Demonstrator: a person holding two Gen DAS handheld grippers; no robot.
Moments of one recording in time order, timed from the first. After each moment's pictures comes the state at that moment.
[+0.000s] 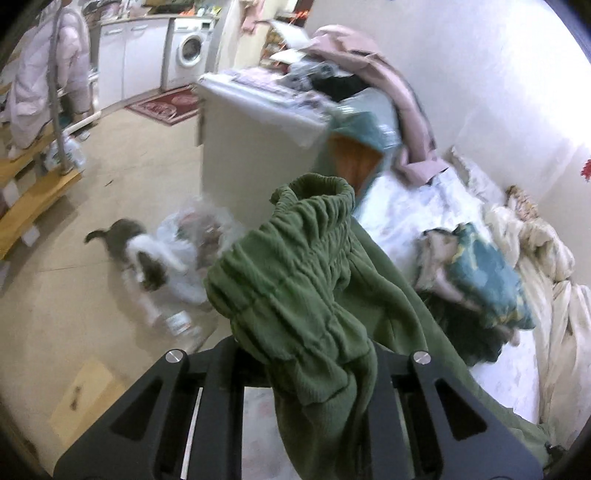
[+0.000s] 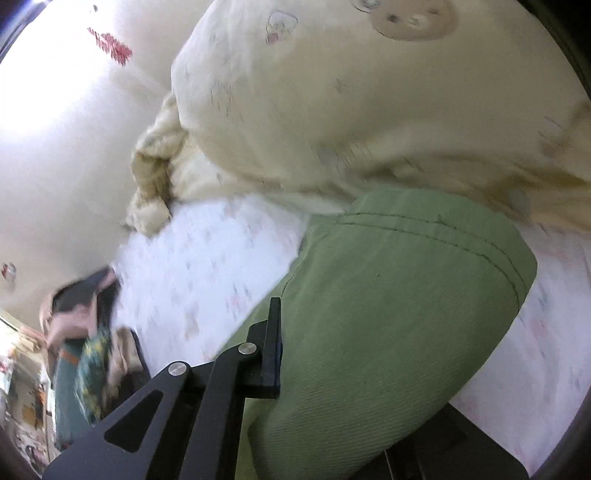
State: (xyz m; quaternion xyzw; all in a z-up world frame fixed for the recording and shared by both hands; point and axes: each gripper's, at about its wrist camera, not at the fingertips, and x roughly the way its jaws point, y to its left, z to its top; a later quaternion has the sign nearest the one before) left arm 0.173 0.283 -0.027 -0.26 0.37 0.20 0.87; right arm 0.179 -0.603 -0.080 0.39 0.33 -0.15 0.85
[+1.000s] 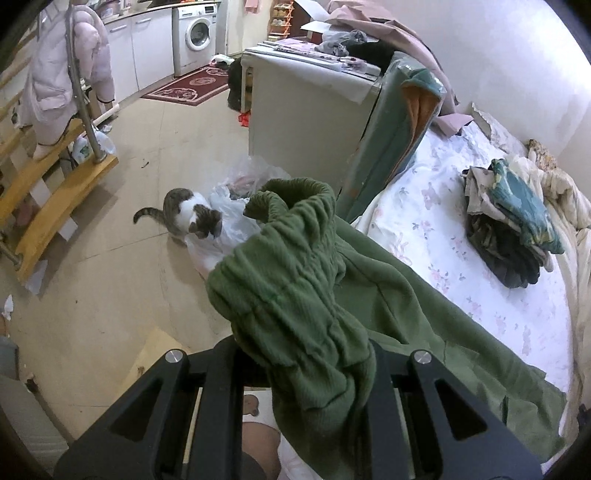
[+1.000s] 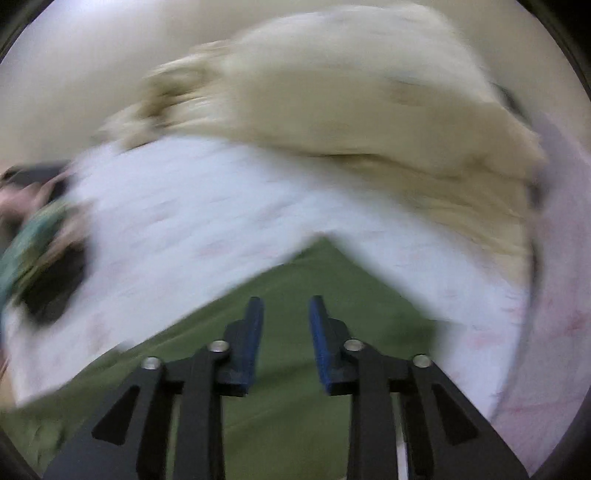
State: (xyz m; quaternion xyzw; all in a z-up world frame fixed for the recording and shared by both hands) left arm 0.057 0.307 -0.053 -0.21 0.44 0.21 0.85; right arm 0.086 -0.448 -0.035 0.16 0.42 -0.17 0.88
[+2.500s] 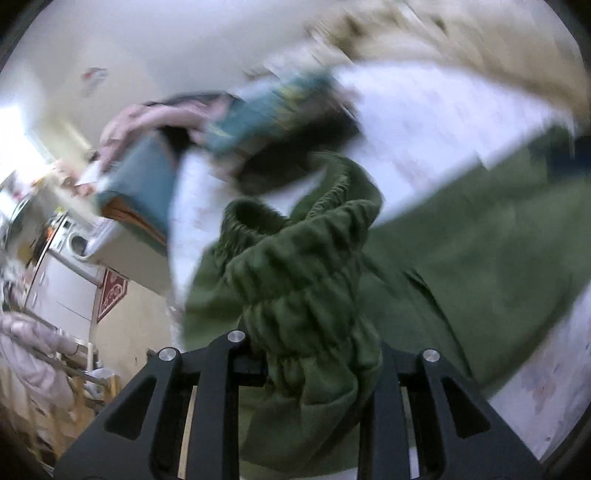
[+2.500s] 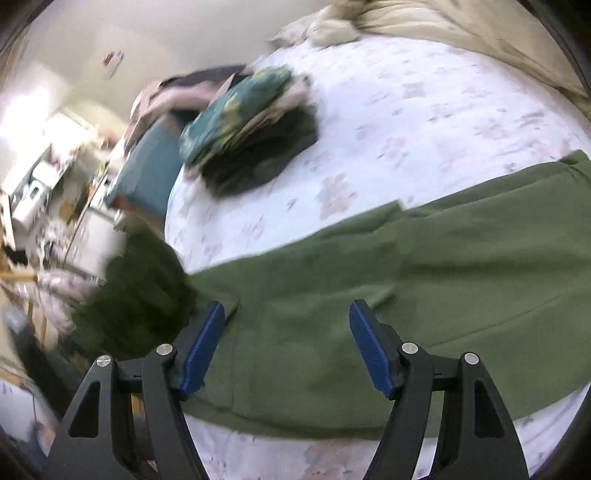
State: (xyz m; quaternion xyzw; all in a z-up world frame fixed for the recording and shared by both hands) left arm 0.083 -0.076 -0.082 0.26 0.44 -0.01 0.86; right arm 0.094 -0.306 -0.064 0.24 0.48 0.16 0.83
